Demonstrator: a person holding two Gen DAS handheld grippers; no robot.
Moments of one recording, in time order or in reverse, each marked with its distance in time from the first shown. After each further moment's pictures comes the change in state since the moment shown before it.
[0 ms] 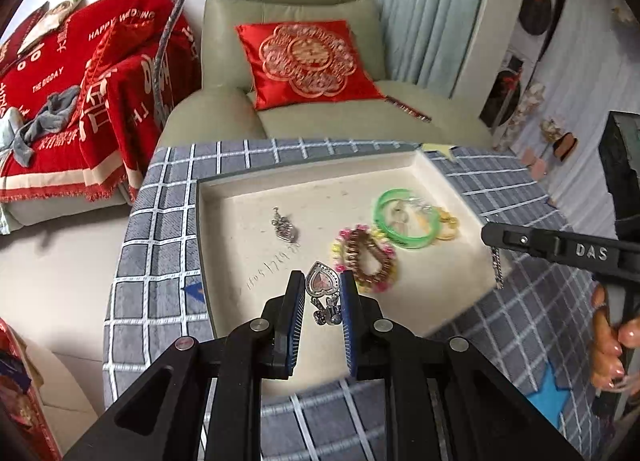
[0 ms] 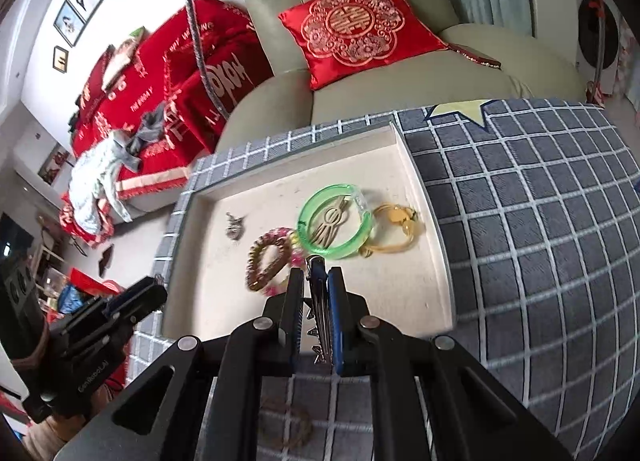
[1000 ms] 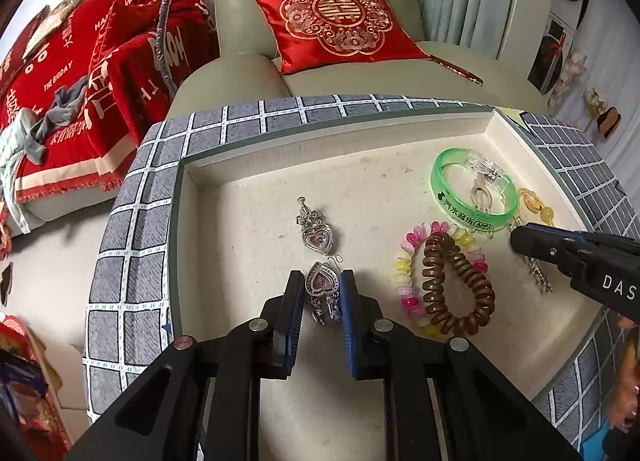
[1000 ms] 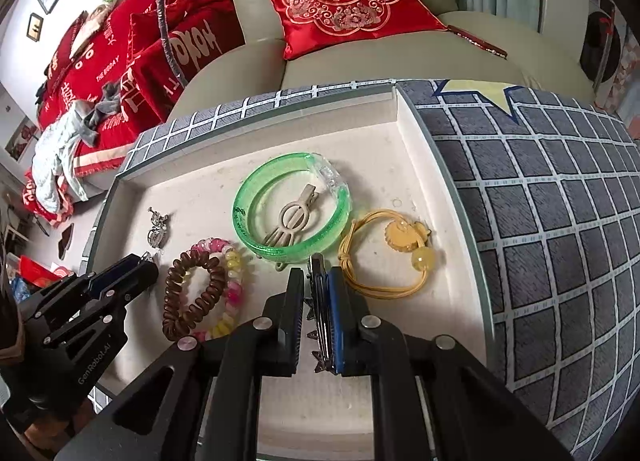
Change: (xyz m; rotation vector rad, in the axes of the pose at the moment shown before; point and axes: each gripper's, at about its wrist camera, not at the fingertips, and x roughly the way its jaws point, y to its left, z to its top) left arm 0.082 0.004 0.009 0.014 0.101 0.151; right arm 0.083 -0.008 0.013 -0.042 0.063 -0.134
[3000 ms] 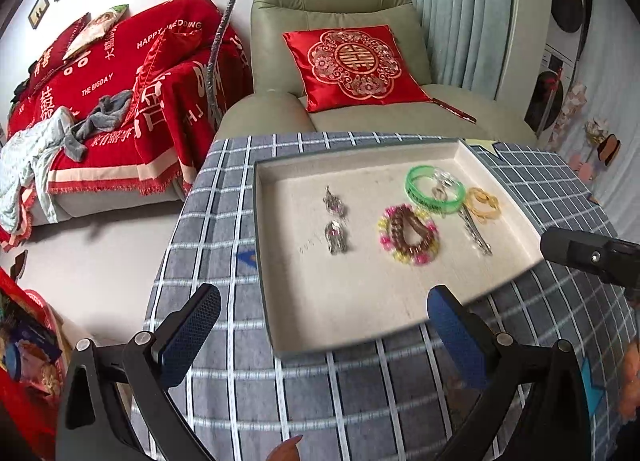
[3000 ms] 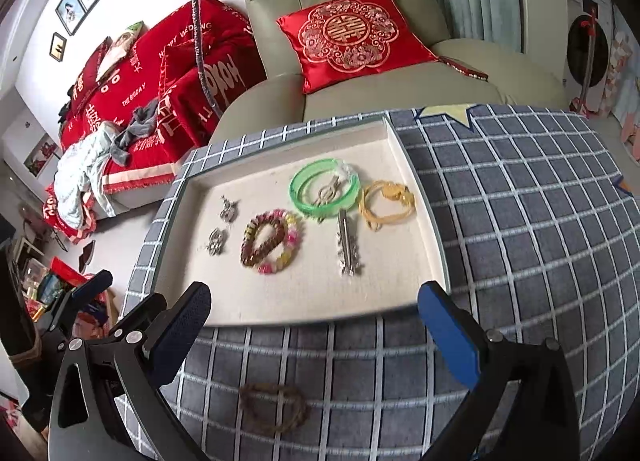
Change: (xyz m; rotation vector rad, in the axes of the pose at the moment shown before) left arm -0.107 0.005 -0.059 -0.048 -0.148 0.047; right arm -0.106 0.011 -0.054 0.010 -0.109 0.062
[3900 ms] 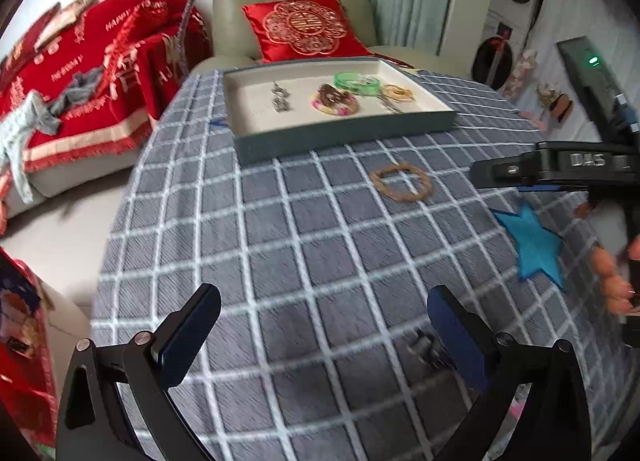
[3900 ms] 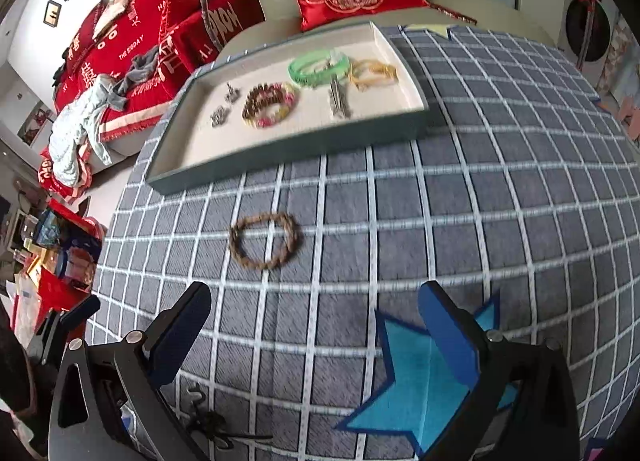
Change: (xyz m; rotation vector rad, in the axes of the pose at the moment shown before) left arm -0.082 -0.012 -0.140 0.059 0.084 -0.178; right arm -0.026 -0.005 -0.107 -0.016 0.169 -0.027
